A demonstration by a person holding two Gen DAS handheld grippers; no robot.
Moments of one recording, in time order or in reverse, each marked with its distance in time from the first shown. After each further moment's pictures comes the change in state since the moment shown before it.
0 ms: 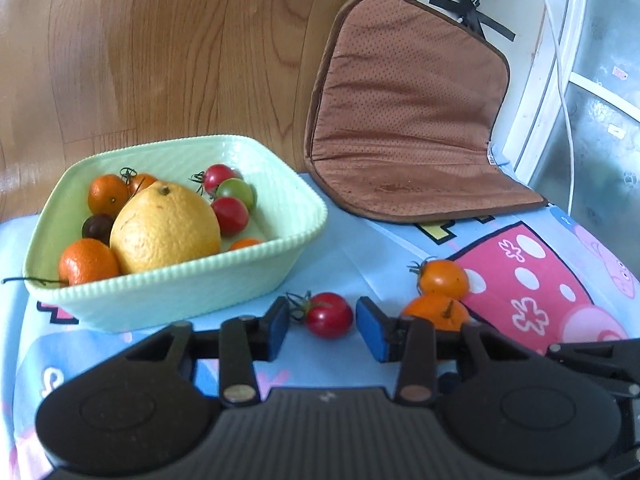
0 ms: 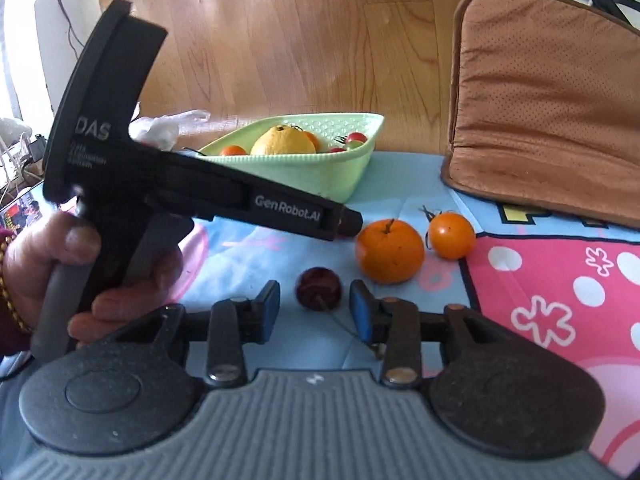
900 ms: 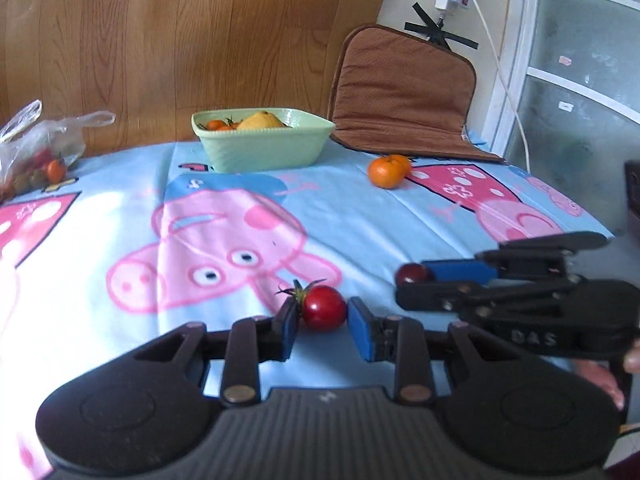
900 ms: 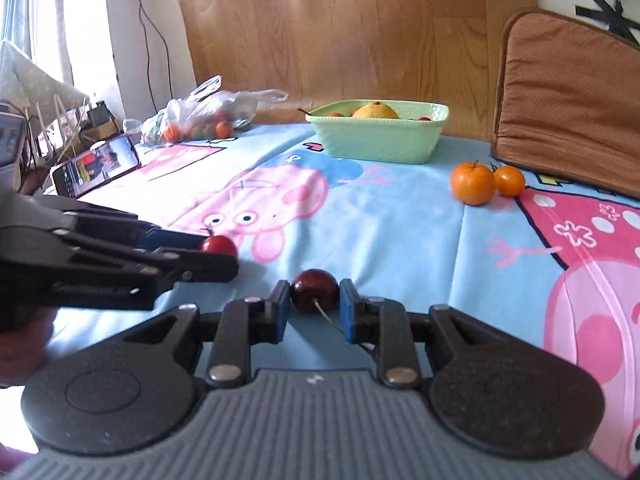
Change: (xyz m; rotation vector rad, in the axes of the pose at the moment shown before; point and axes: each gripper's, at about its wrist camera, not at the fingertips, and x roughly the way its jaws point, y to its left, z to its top) left arm -0.176 -0.023 -0.144 -0.010 -0.060 0.085; right arm -0.066 0.072 -0.061 -0.089 -0.010 0.062
